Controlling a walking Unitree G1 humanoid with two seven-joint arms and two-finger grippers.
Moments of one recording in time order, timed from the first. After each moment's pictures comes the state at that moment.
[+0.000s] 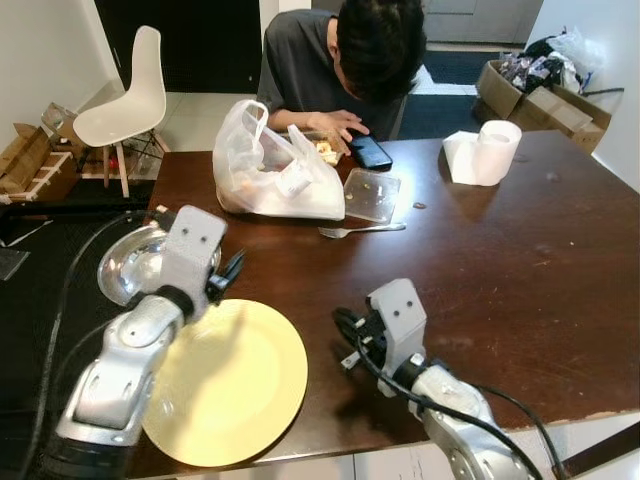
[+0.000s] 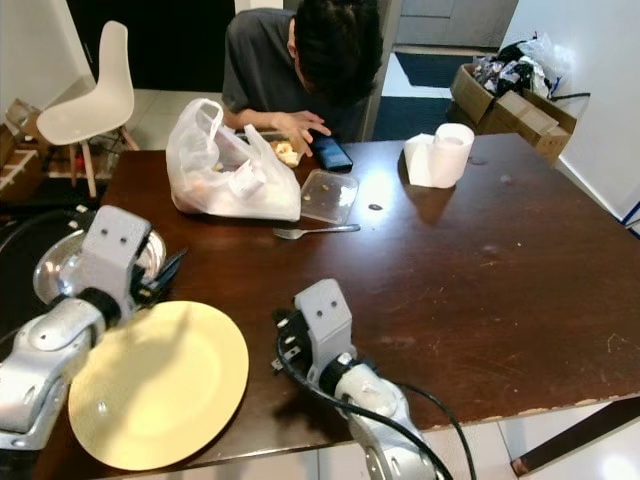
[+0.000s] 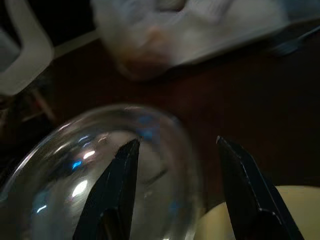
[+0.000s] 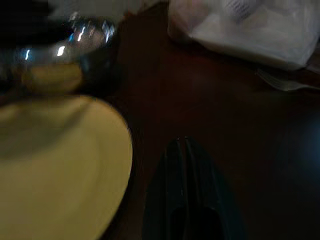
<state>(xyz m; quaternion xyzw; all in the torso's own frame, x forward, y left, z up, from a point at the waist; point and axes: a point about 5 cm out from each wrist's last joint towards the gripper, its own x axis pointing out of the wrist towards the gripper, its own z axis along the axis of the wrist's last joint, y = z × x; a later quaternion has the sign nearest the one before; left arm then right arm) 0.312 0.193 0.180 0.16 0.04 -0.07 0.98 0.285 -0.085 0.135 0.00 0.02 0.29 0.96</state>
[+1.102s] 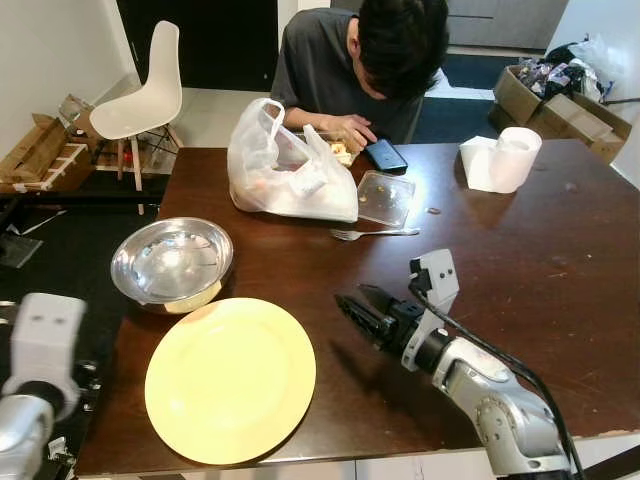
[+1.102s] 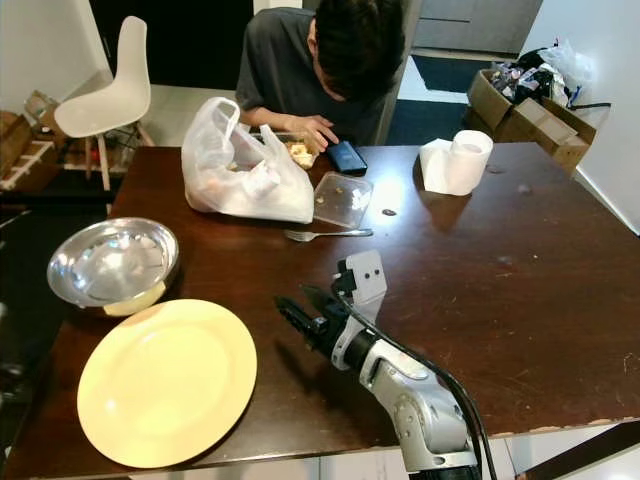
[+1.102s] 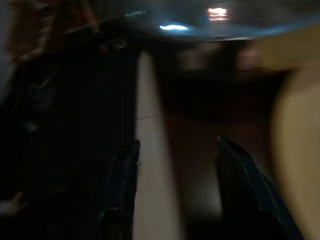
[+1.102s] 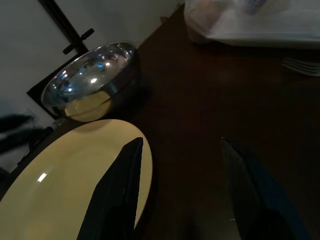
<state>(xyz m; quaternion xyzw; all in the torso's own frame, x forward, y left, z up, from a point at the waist) 0.237 0.270 0.117 0.16 0.15 0.01 0.98 0.293 -0.125 0.147 0.13 0.06 0.34 0.93</state>
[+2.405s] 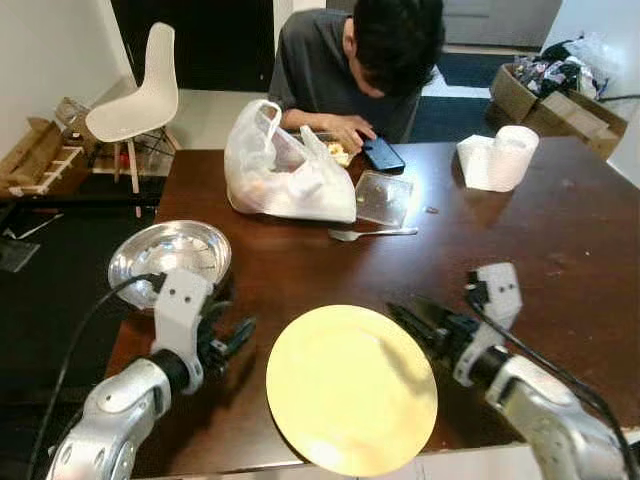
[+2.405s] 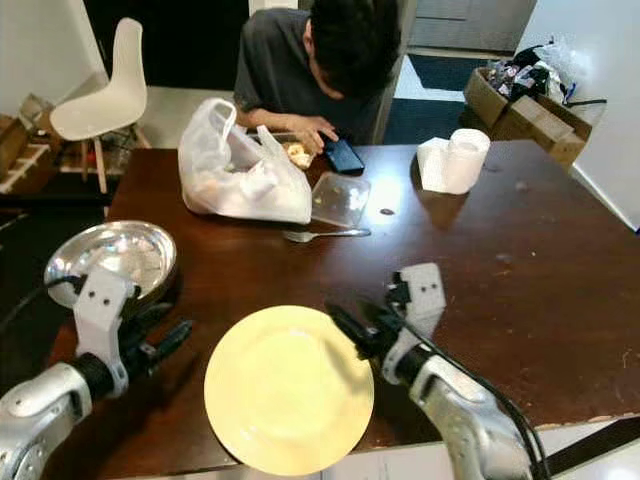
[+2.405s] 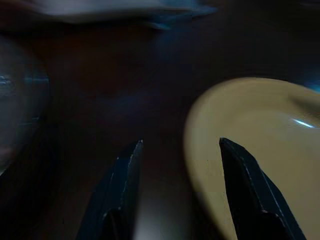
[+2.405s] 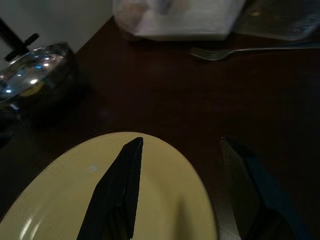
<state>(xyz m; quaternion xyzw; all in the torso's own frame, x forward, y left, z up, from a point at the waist) 0.258 0.152 0.137 0.01 0.09 -0.30 0.95 0.272 -0.195 0.144 0.11 0.07 0.24 0.96</state>
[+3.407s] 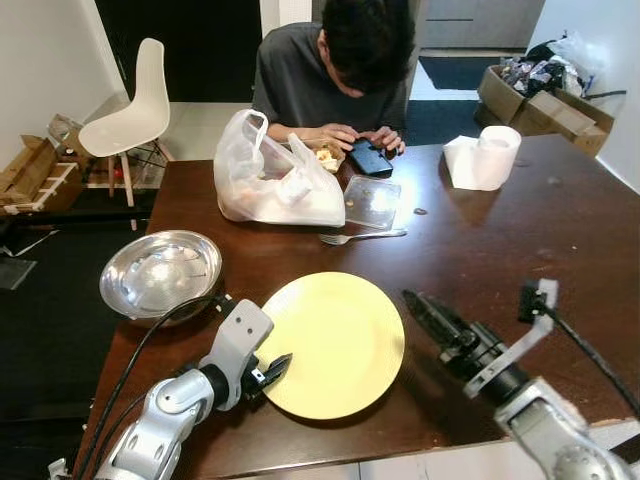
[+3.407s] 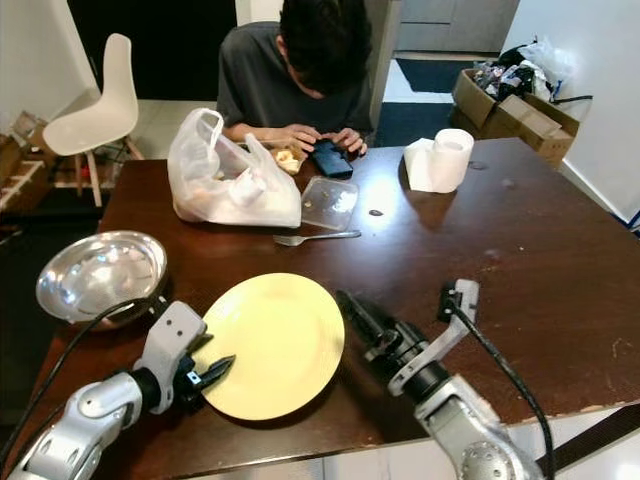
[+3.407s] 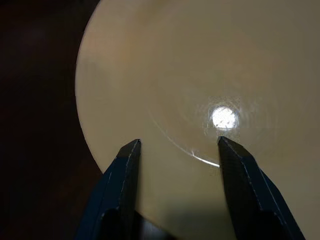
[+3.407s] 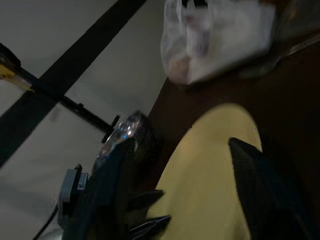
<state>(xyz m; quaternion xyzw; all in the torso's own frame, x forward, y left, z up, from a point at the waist) 0.275 0.135 0.073 0.12 0.14 -0.32 0.93 0.254 -0.166 0.137 0.37 0.05 0.27 0.89</state>
